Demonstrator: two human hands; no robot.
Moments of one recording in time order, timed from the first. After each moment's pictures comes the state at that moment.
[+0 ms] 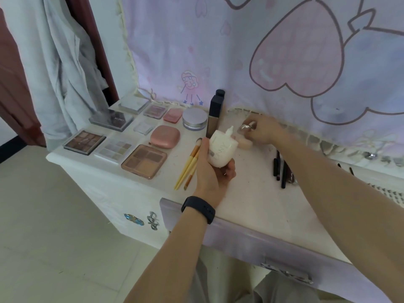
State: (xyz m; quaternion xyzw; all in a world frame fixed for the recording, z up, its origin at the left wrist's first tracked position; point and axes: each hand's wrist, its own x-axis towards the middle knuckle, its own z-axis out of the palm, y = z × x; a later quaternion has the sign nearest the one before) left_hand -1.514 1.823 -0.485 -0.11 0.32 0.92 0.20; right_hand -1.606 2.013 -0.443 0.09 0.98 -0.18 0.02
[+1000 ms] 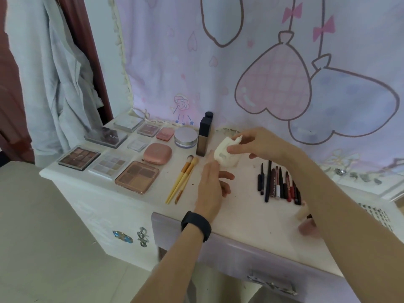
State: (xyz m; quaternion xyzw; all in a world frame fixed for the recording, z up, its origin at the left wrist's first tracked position) left_hand -1.495 1.837 -0.481 0.03 0.59 0.80 0.12; right_hand -1.525 1.992 -0.368 0.02 0.92 -0.39 0.06
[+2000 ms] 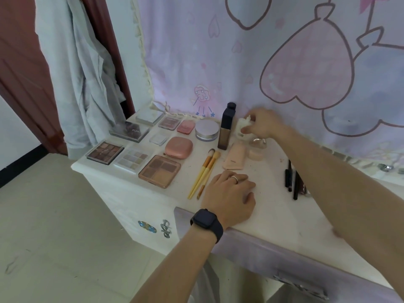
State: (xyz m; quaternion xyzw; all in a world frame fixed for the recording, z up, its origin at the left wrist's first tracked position) left_hand -1.494 1.803 -0.503 0.31 0.92 0.24 -0.11; right_hand -1.642 1.987 -0.415 0.05 0.98 -0.18 -0.03
